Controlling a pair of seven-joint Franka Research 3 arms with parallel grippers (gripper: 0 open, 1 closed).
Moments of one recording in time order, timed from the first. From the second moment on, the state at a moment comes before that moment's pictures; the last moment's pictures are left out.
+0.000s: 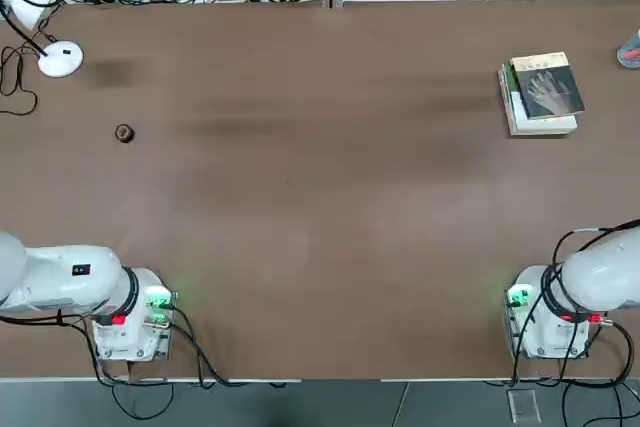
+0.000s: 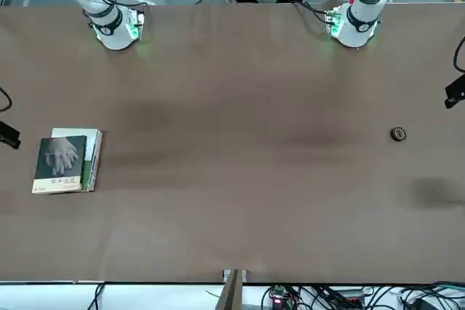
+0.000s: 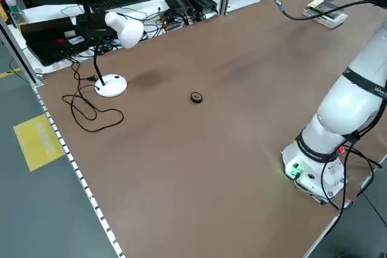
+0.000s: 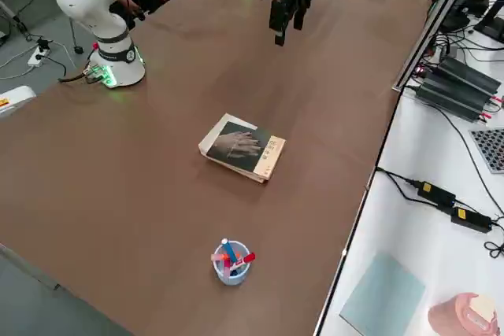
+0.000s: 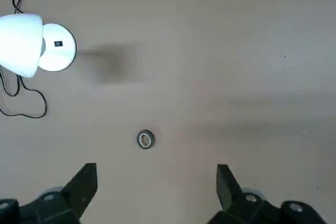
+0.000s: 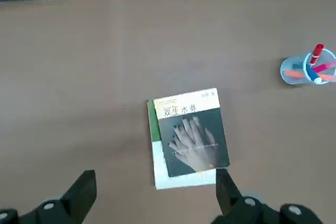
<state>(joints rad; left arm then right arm) 0.07 -0.01 -0.07 -1.62 0.05 1.69 0.04 0.09 0.18 -0.10 -1.40 -0.06 1.68 0.07</state>
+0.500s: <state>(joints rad) 0.07 -0.01 -0.07 -1.62 0.05 1.69 0.04 0.16 0.12 -0.10 -1.38 -0.06 1.54 0.08</state>
